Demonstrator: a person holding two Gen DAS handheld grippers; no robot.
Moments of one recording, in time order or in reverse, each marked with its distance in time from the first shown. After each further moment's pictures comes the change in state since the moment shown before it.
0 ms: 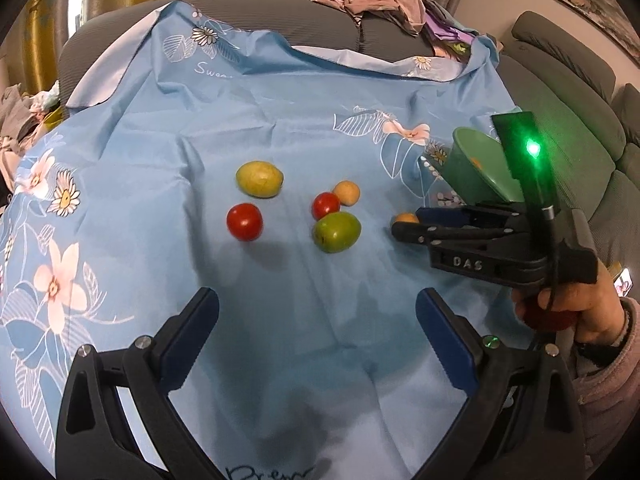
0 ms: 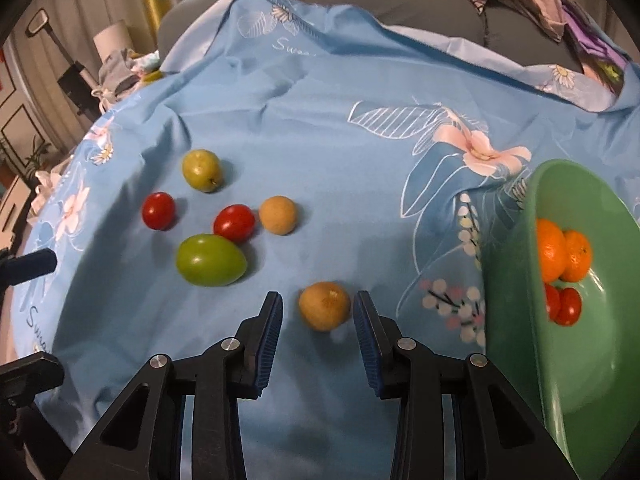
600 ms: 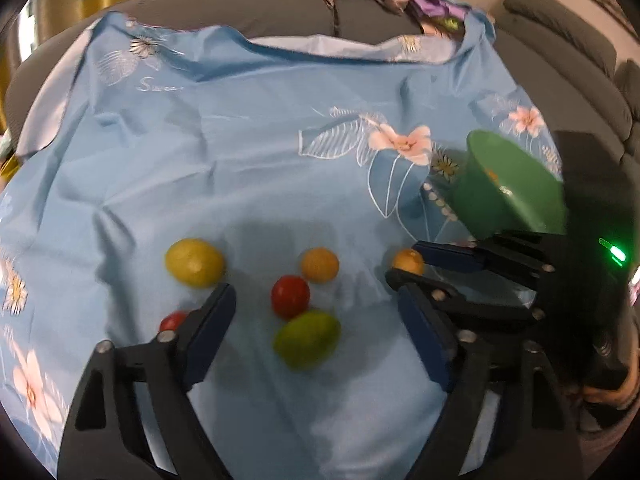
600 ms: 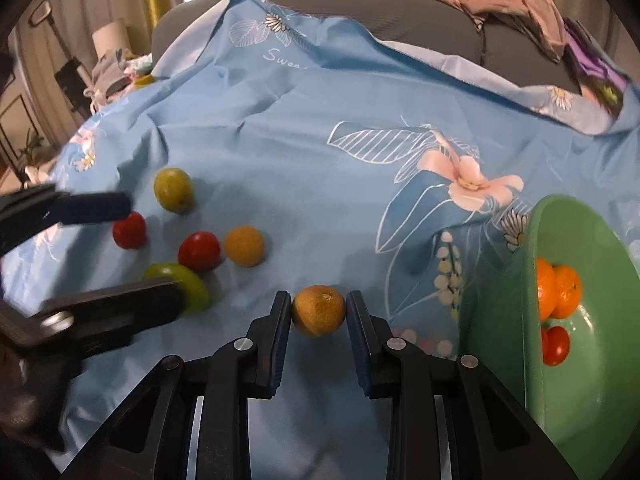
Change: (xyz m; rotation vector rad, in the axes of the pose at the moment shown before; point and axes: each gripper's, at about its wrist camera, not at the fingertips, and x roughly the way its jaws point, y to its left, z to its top) left arm 0.081 -0.026 0.070 0.105 0.072 -0.011; right arm 0.007 -0.013 0.014 -0.056 -0.052 -0.054
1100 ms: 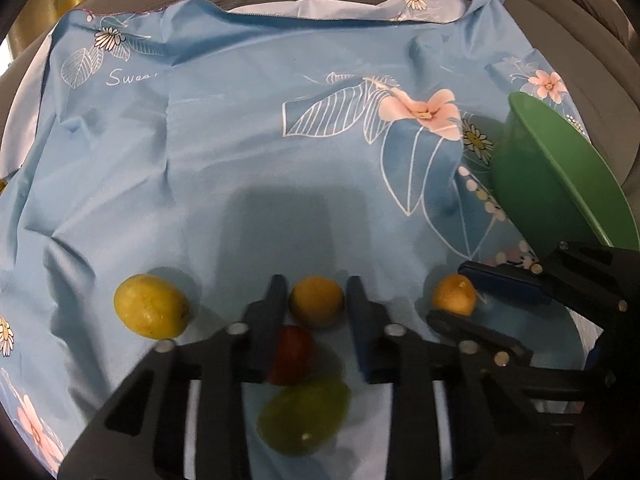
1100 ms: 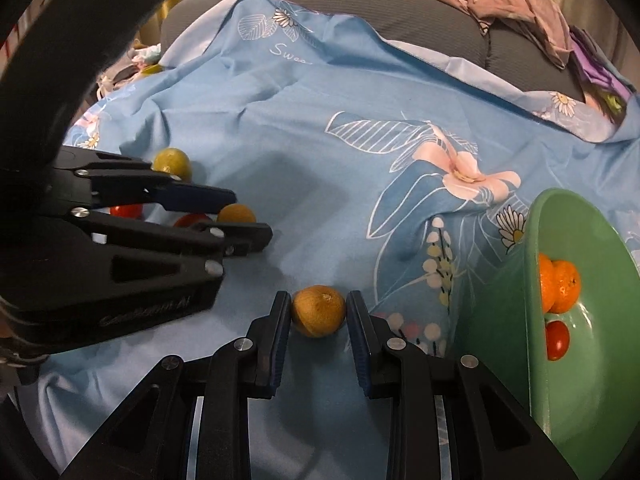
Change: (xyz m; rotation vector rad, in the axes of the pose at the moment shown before) left arm 0.055 -0.003 0.017 0.051 0.093 0.052; right arm -0.001 -0.008 -0.011 -0.036 -0.005 0.008
